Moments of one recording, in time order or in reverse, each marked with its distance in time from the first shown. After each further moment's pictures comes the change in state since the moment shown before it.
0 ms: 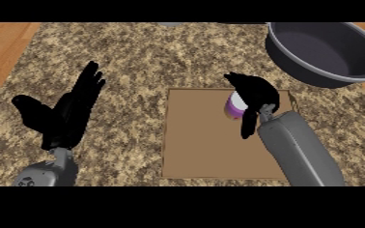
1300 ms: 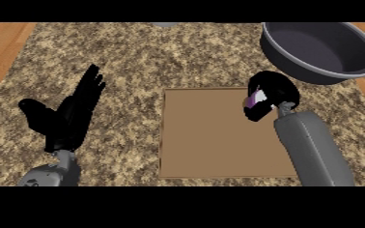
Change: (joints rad) left arm 0.020 -0.042 0.023 0.010 -0.048 -0.023 -0.017; right arm 0.026 0.006 -0.211 0.121 0.108 -0.194 -0.116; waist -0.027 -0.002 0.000
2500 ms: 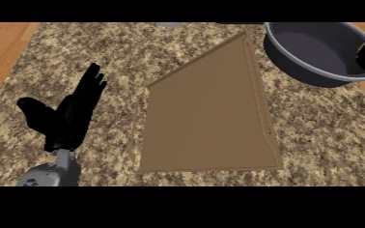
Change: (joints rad) left arm -0.007 -0.003 0.002 -0.010 0.004 -0.012 0.015; right arm -0.022 -0.280 -0.294 -0.550 0.167 -0.139 0.587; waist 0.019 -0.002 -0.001
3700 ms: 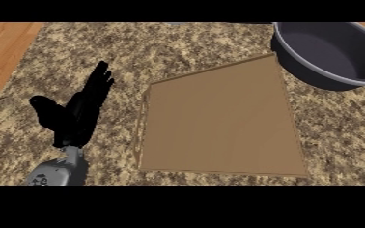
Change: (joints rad) left arm -0.027 -0.027 -0.018 0.025 -0.024 -0.011 -0.021; right arm -0.544 -0.124 -0.117 1.018 -0.007 -0.331 -0.262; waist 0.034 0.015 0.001
